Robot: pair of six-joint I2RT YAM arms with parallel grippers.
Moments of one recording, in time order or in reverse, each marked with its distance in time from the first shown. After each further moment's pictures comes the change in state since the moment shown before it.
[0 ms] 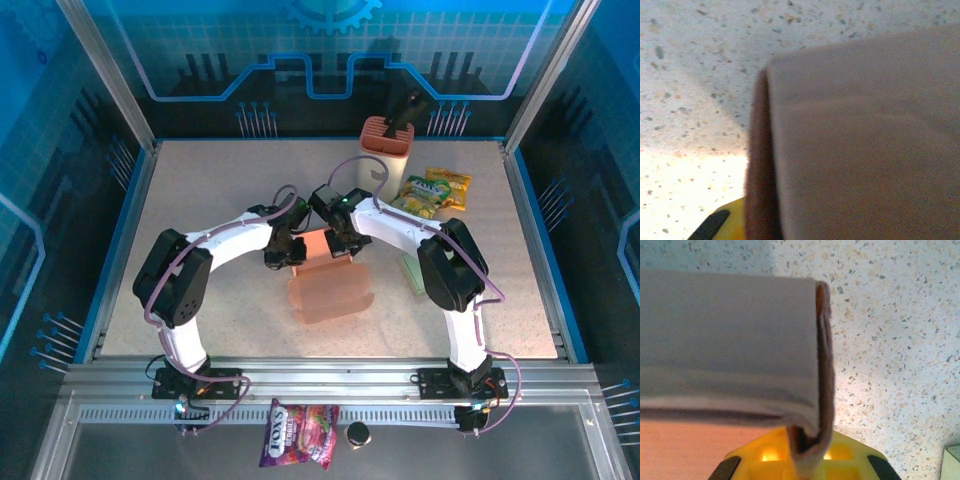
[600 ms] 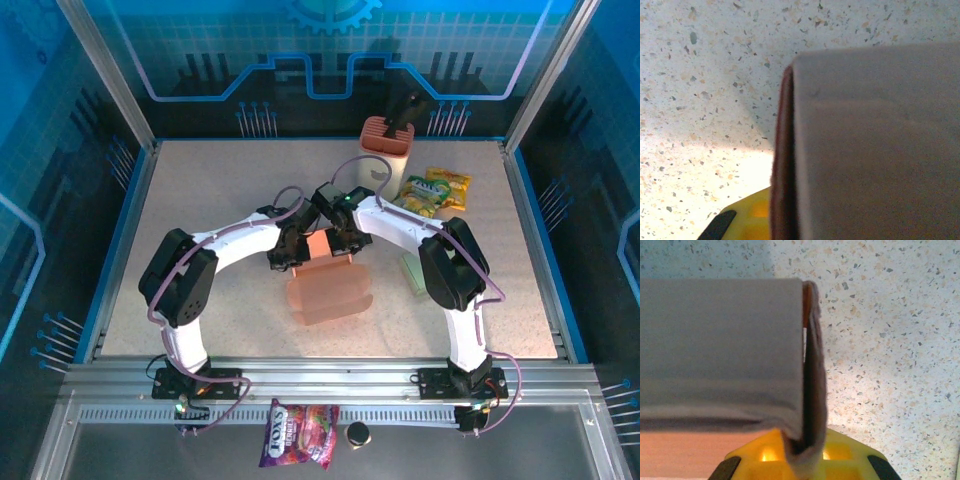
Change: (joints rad) left arm -0.056 0.025 0.040 -0.056 -0.116 -0.147; right arm -0.018 0.000 0.000 0.006 -0.053 0.021
